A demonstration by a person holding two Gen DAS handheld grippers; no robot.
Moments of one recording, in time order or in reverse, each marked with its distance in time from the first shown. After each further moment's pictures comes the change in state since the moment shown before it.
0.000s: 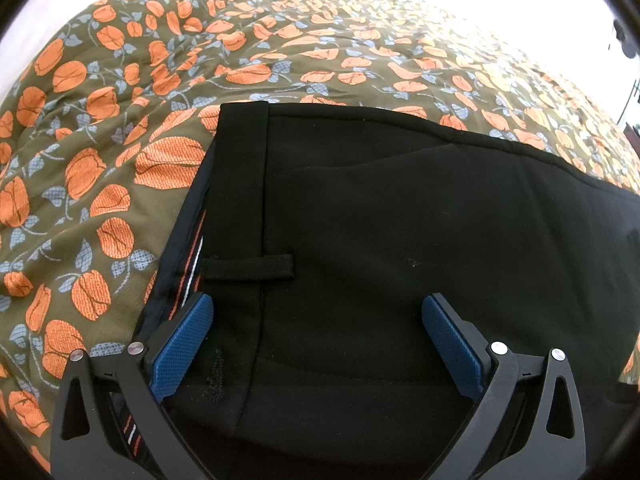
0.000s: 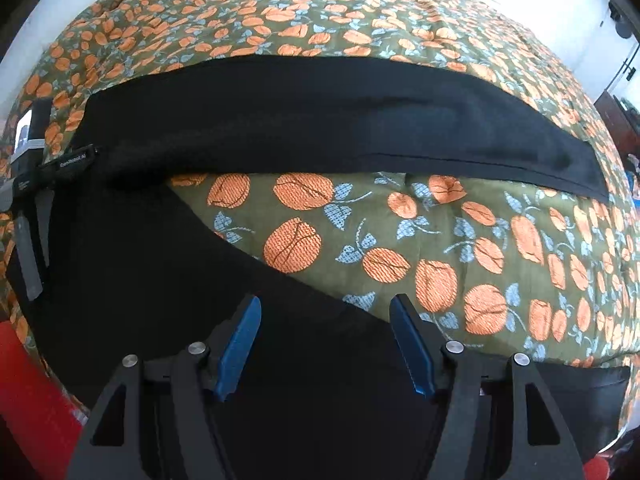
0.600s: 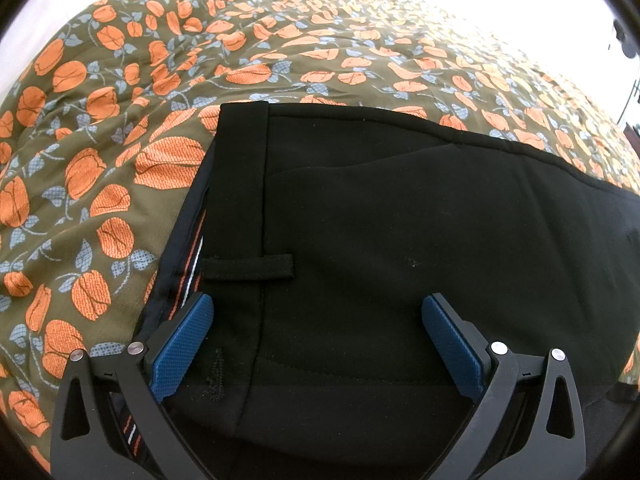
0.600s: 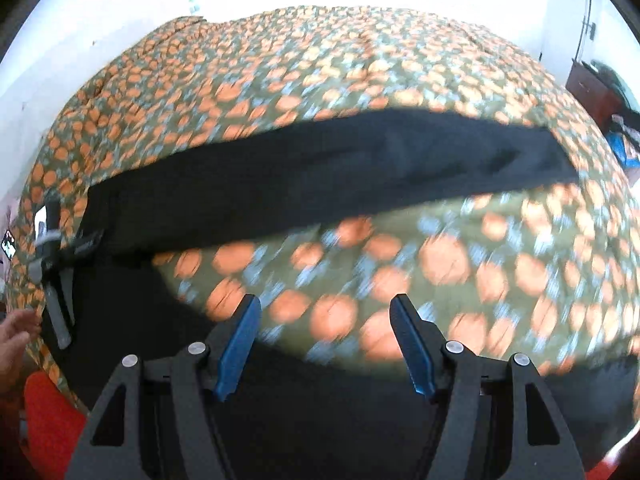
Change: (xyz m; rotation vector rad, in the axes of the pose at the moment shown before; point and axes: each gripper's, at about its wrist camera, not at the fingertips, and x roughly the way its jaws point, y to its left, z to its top) left arm 0.000 0.000 0.000 0.000 0.000 0.000; right arm -0.046 -0.109 0.011 0.159 -0.186 0.070
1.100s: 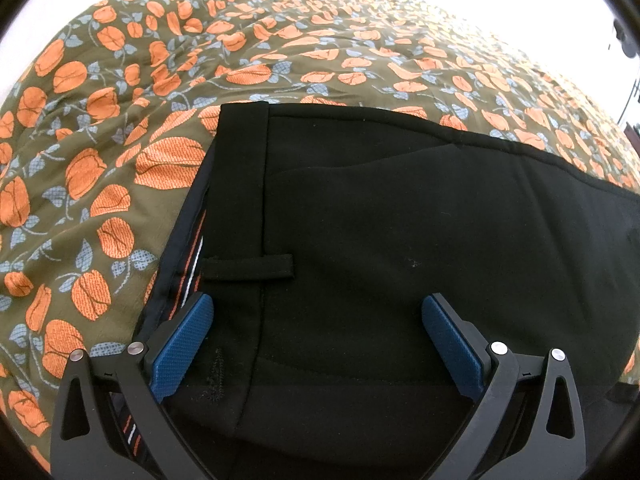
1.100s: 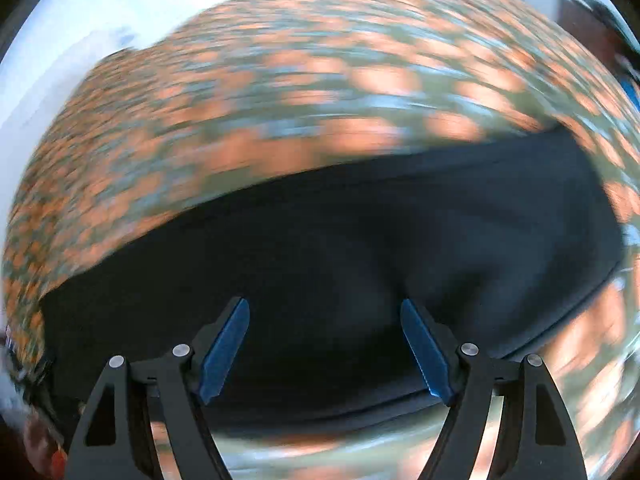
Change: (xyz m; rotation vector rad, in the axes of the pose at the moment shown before) left arm -0.001 -0.001 0.000 0.004 -0.002 0.006; right arm 0.168 -0.233 0.146 0.231 0.126 0.036
